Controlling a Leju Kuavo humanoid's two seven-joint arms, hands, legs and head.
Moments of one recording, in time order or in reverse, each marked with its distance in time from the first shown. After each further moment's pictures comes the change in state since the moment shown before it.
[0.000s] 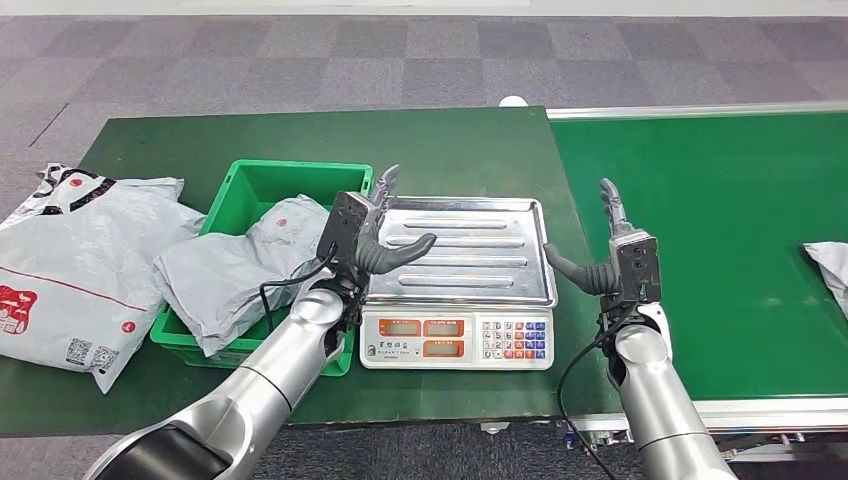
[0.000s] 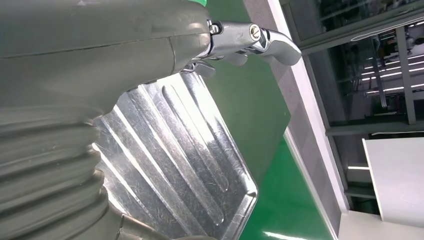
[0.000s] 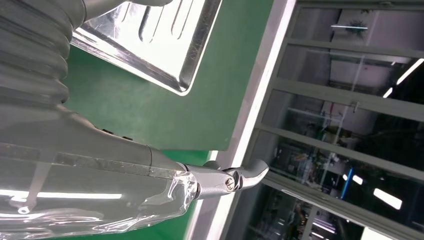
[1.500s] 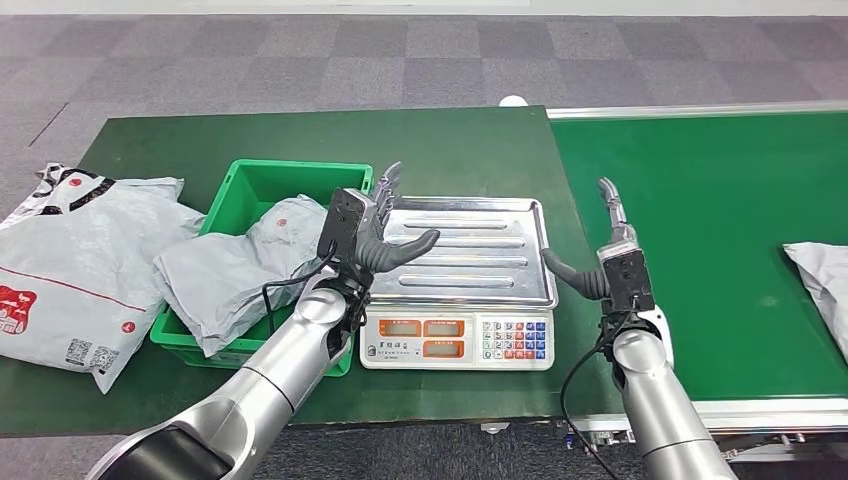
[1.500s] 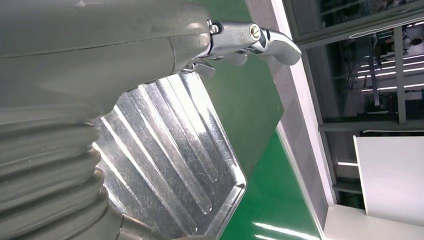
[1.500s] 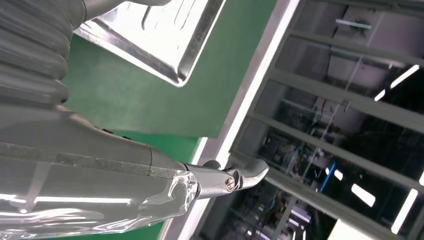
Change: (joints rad) left arm 0.002 -0.004 -0.031 -0.025 0.078 0.001 0.004; right arm 0.024 -0.023 0.033 -0.041 0.091 -0.060 -0.034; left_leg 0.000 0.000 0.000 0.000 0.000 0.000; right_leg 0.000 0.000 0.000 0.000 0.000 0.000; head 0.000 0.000
